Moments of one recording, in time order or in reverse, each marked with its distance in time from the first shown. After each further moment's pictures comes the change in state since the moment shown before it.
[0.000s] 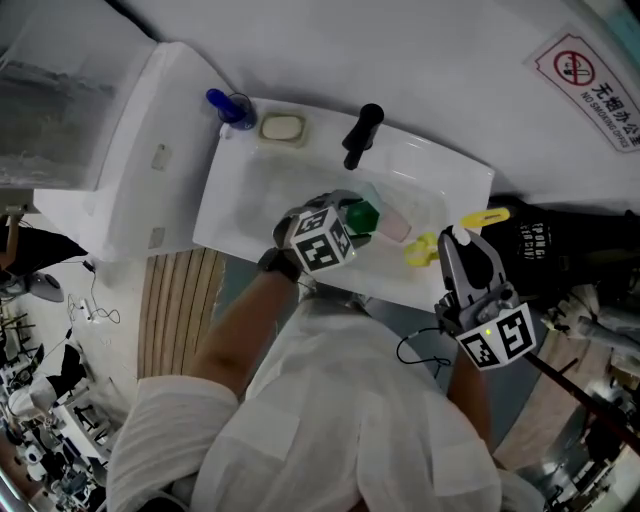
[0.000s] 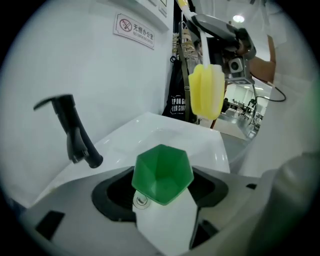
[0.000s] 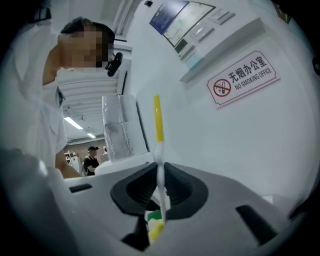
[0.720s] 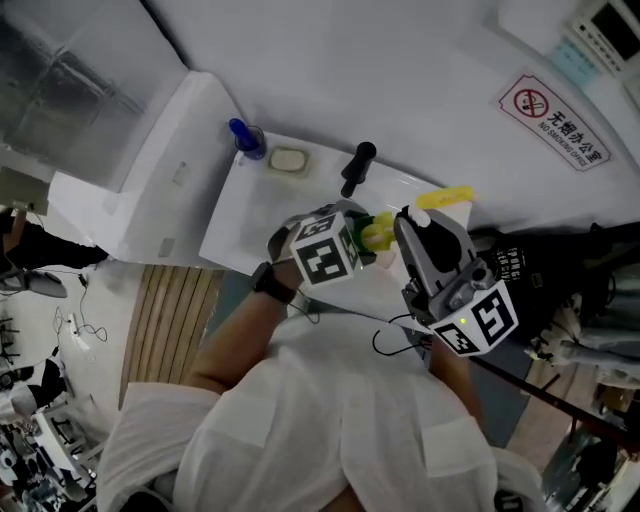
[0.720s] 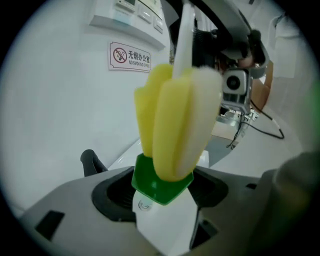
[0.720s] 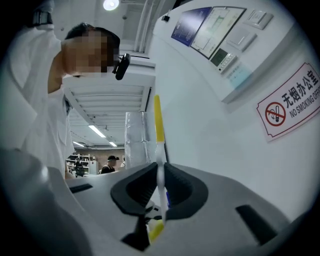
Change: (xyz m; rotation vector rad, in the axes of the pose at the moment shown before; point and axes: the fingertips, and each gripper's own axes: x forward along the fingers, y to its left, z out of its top) left arm -0.104 -0.010 0.097 0.019 -0.006 0.017; right arm 0.042 0.086 0.104 -0.124 -0.196 0.250
